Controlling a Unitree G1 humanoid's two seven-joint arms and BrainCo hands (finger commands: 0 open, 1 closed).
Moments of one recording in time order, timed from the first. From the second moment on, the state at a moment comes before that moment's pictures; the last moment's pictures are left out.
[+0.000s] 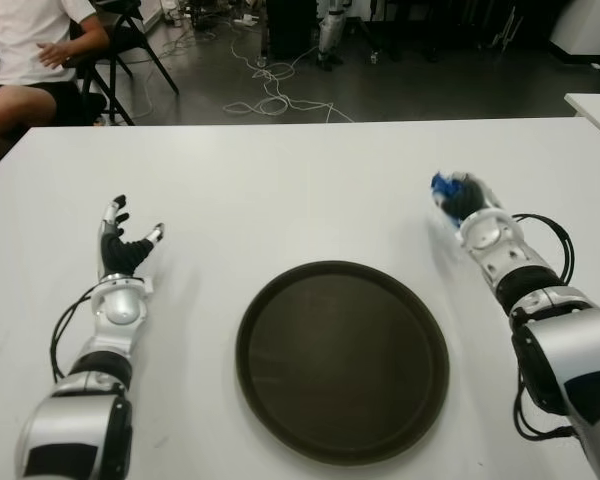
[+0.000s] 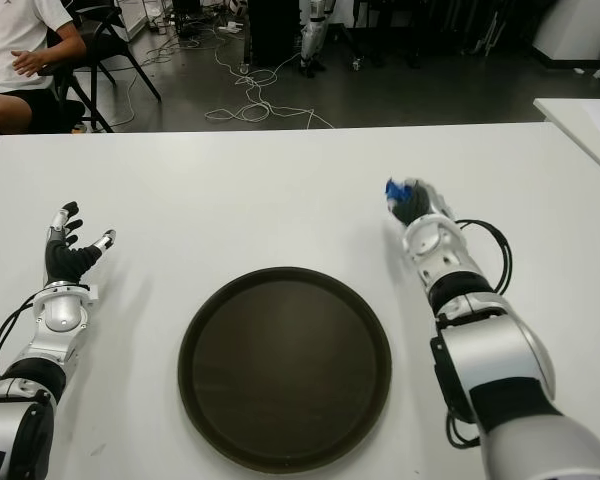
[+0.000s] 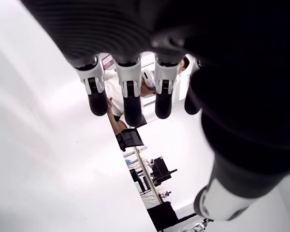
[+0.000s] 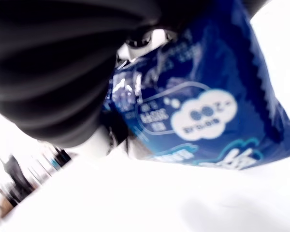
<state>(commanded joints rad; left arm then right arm) -0.57 0.26 0.10 1.24 0.16 -0.54 0.39 -0.92 -0.26 0.15 1.29 -0.34 -0.07 -0.22</state>
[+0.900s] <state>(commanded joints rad) -0.57 0.26 0.09 1.23 0.17 -0.54 0.40 -0.89 -0.23 -0.03 1.08 -0.11 -0.15 -0.05</state>
